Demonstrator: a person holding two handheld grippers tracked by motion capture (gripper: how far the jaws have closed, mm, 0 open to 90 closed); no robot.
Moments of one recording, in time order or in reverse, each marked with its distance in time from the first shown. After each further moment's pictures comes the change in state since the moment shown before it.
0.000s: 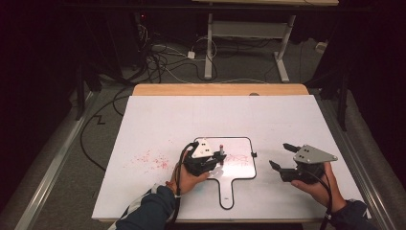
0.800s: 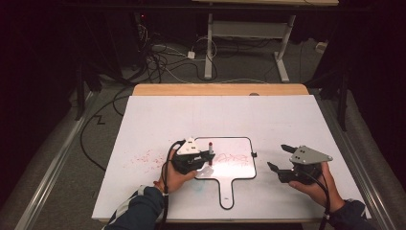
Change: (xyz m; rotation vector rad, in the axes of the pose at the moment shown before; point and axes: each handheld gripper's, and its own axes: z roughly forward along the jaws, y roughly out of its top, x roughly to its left) left arm 0.012 -0.010 -0.013 0.002 -0.048 -0.010; right arm 0.004 0.000 0.005 0.031 0.004 -0.022
